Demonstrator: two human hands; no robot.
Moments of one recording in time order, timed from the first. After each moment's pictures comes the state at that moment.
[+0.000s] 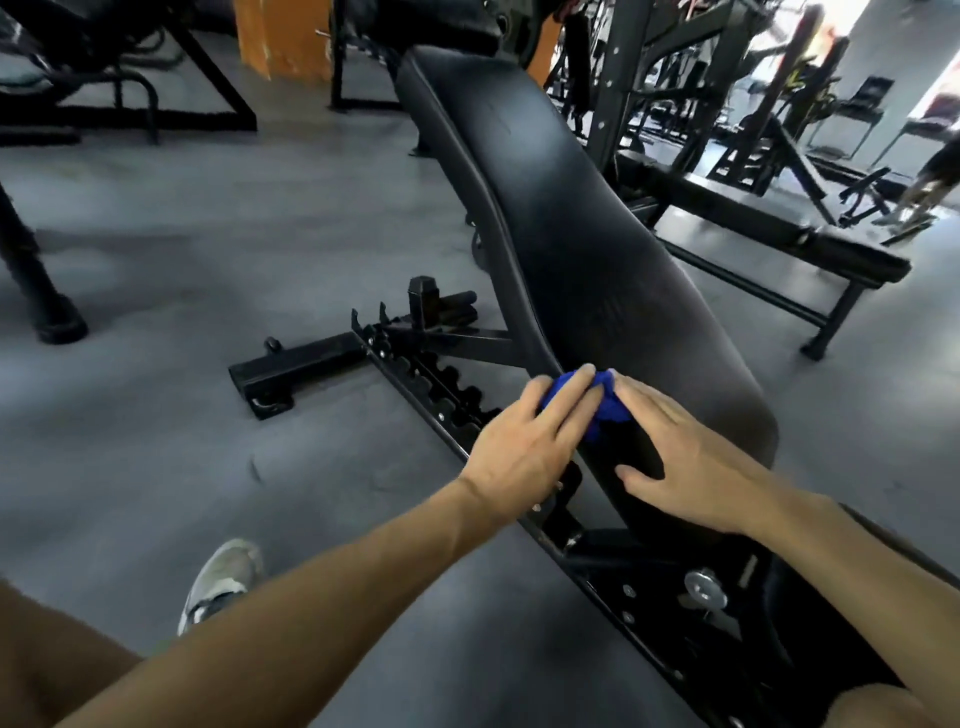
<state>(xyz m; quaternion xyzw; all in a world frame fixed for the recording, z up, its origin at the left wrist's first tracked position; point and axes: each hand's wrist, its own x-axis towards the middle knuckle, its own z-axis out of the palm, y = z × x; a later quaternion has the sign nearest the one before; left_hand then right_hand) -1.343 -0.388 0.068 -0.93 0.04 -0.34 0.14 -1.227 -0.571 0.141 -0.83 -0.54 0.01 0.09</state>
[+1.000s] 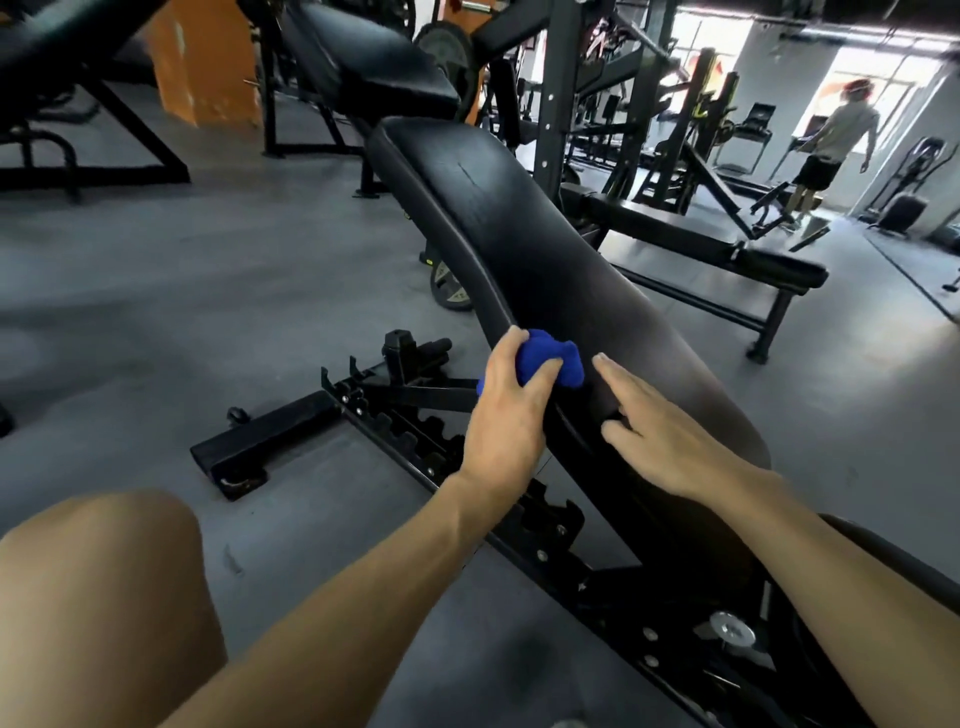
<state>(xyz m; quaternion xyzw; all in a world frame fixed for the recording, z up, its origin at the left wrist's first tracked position) -1.320 -0.328 0.128 -0.88 -0.07 -0.41 -0.23 -1.223 -0.490 0.174 -0.90 -0.40 0.02 0.18</state>
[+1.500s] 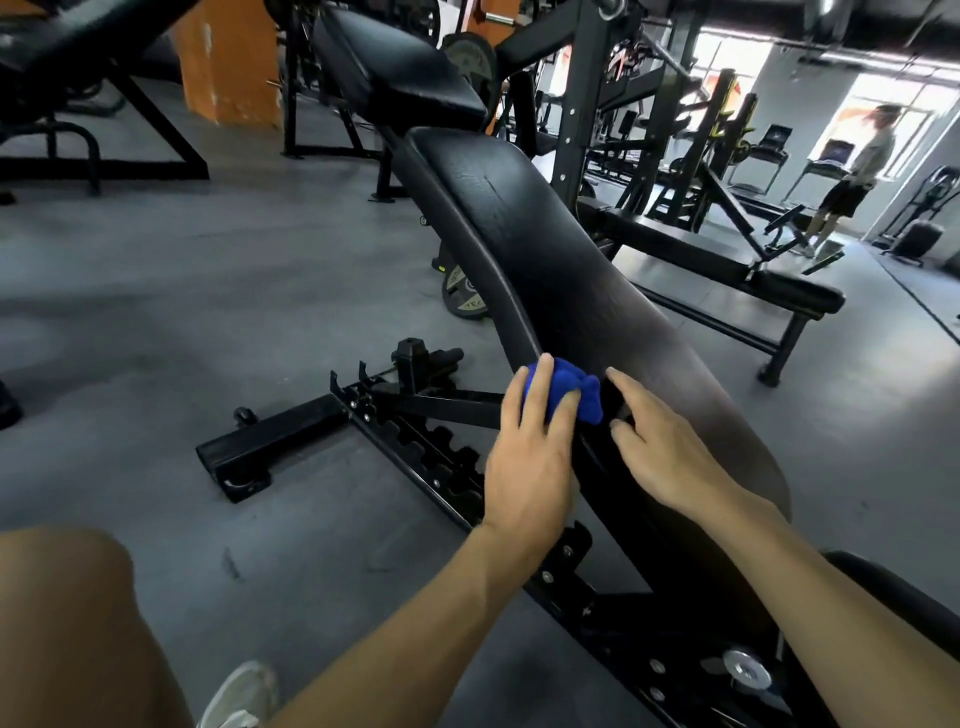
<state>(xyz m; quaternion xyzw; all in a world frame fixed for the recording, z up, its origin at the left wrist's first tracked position) -1.321 -0.339 0.107 -0.87 -0.09 -0.44 -0.21 -1.223 -0.462 0.173 -0.91 -0.35 -0.02 0.23</state>
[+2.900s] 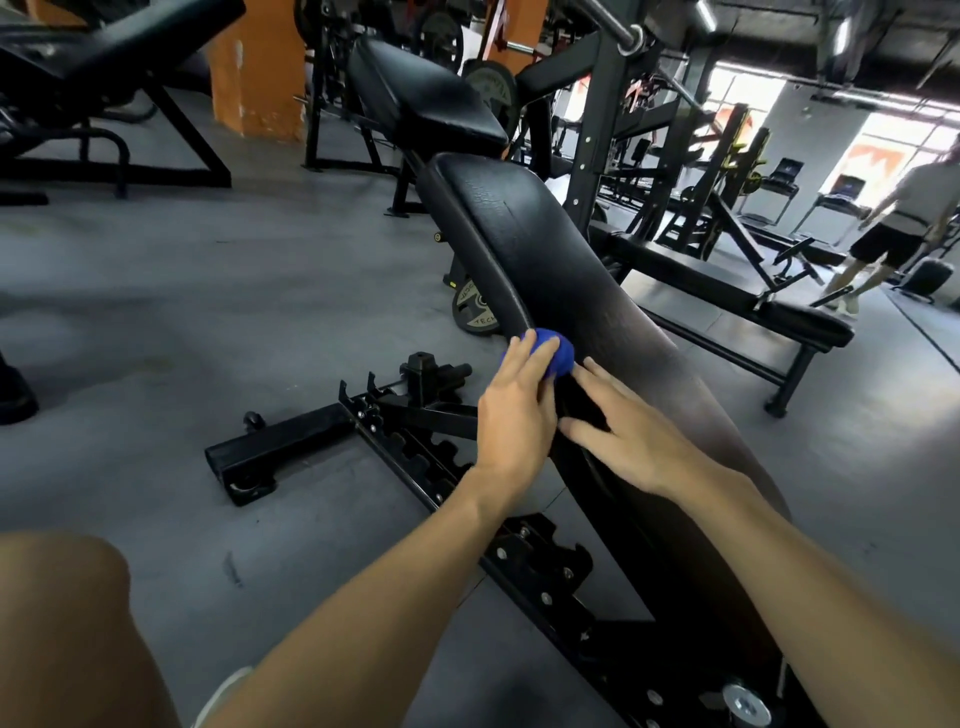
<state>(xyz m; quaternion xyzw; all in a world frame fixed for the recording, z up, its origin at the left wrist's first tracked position) -1.287 -0.294 0.140 -0.77 -0.14 -0.49 -0.38 -1.219 -0.425 0.199 -0.88 -0.44 0.02 0.16</state>
